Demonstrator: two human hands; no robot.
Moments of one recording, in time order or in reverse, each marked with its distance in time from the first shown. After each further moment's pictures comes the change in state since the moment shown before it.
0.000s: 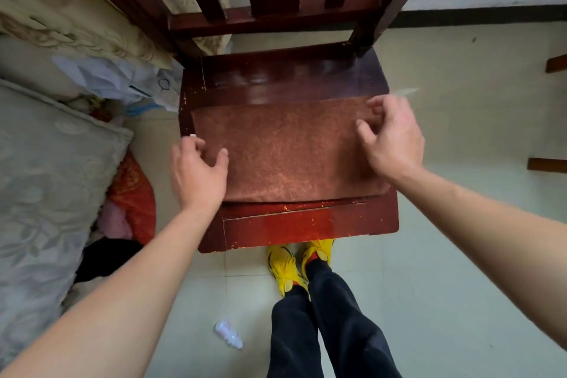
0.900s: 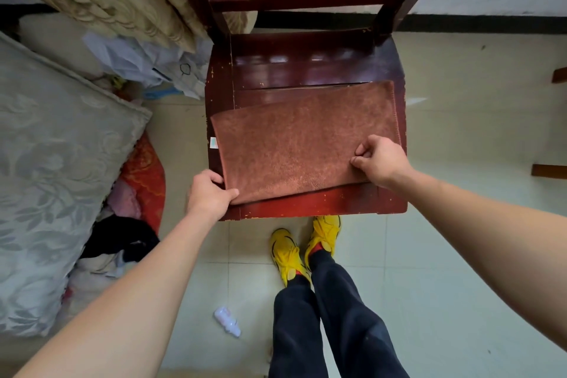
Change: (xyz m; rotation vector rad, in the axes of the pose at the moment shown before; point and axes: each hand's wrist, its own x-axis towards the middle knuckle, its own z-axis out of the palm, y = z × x) left_hand -0.045 -0.076 -0.013 -0.016 -0.422 -0.410; right_hand -0.048 0.015 0.028 -0.091 -0.489 0.164
